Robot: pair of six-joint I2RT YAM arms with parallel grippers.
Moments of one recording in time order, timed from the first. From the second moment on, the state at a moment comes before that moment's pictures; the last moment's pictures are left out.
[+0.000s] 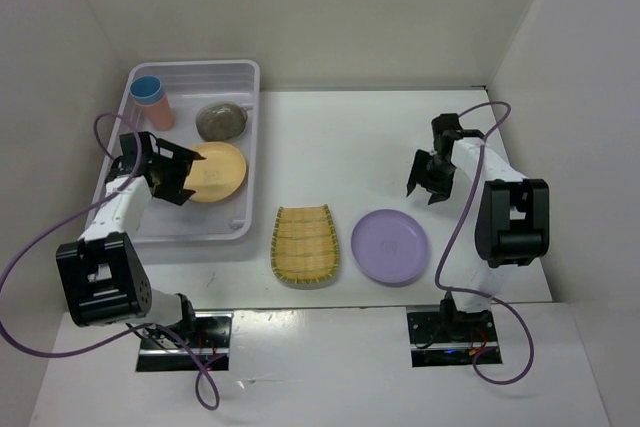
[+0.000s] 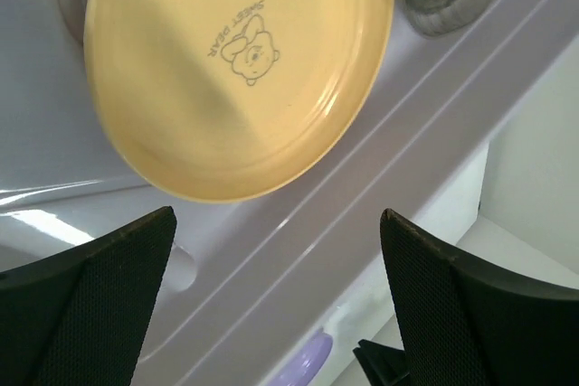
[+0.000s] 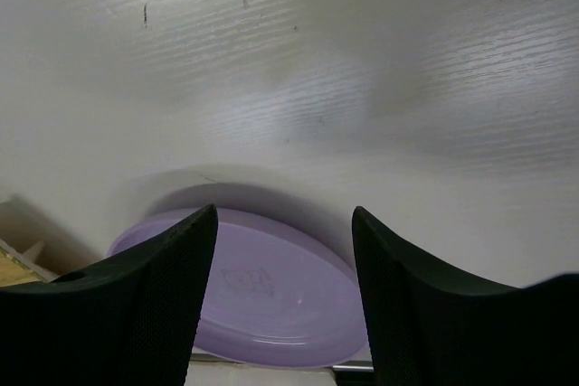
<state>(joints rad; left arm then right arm) 0.26 1.41 0.93 -0.40 0.26 -1.06 0.01 1.71 1.21 -0.82 -0.08 0.38</state>
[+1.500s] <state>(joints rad) 0.27 1.05 0.96 -0.37 0.18 -1.08 0.32 1.91 1.29 -0.77 0.07 0.43</state>
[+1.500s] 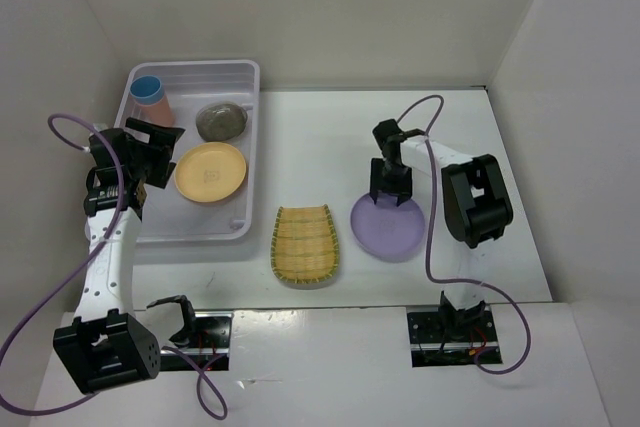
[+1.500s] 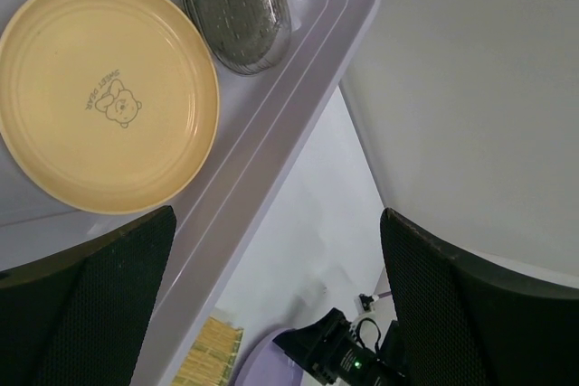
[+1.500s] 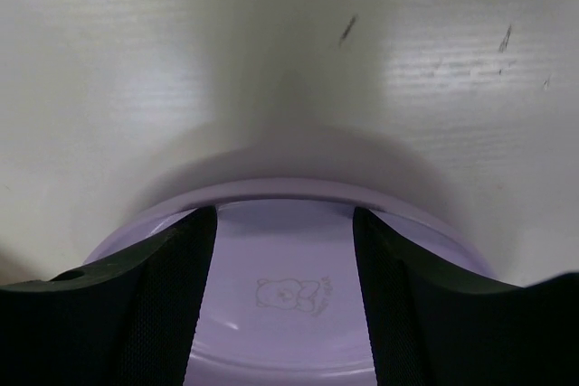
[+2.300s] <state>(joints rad) 0.22 1.39 1.25 -0.39 0.35 -0.74 0.13 1.99 1.69 -0.68 0.13 0.39</state>
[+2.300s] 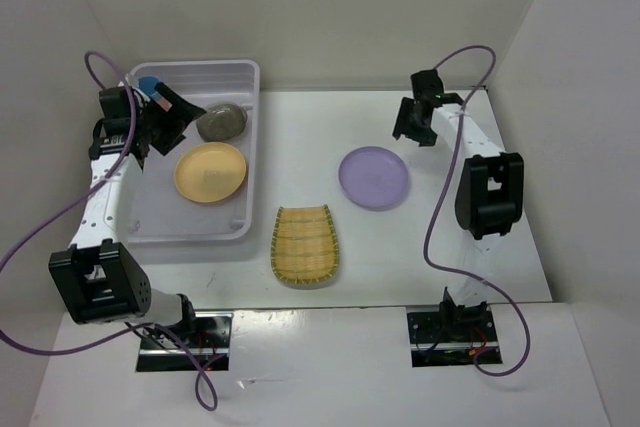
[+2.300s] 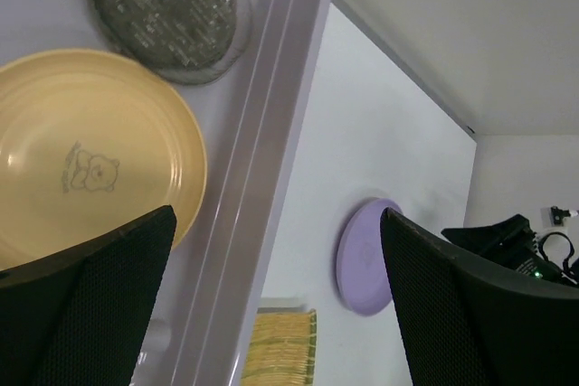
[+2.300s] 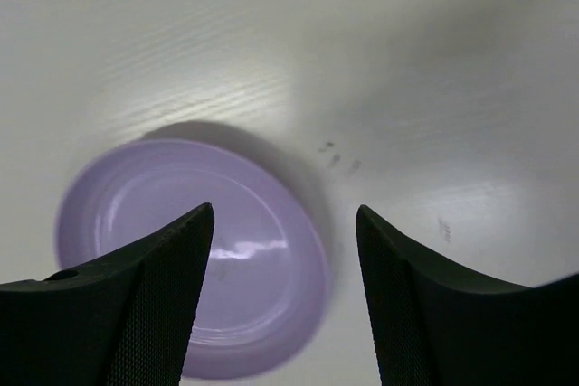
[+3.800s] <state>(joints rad) -0.47 1.95 1.99 -0.71 0.23 -0.35 0.10 1.98 1.38 -0.53 -0.03 0.41</state>
